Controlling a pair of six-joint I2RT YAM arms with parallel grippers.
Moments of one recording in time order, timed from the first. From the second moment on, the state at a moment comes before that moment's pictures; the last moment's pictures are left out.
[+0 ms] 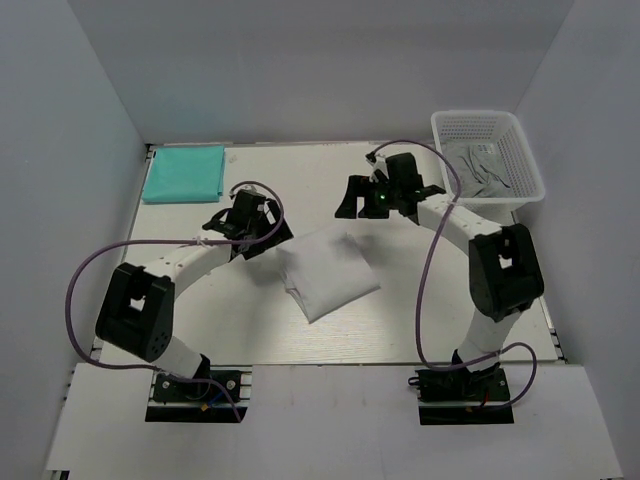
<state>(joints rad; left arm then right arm) -0.42 1.56 0.98 -0.30 -0.07 -0.77 0.41 1.84 1.32 -0.21 -0.49 0.33</state>
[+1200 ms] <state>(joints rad) -0.62 1.80 1.03 -0.18 -0.09 -0.81 0.38 1.53 0.98 -0.16 -0.38 0.41</state>
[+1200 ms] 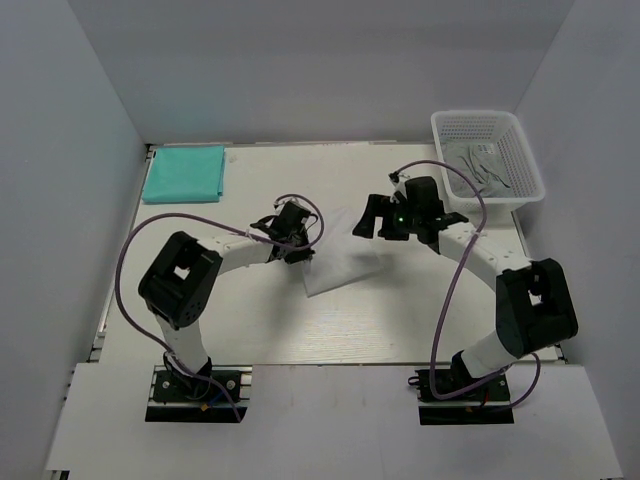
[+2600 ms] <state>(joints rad) -0.19 1.81 1.53 -0.15 -0.31 0.51 0.37 1.36 0.82 -0.22 0.19 0.36</state>
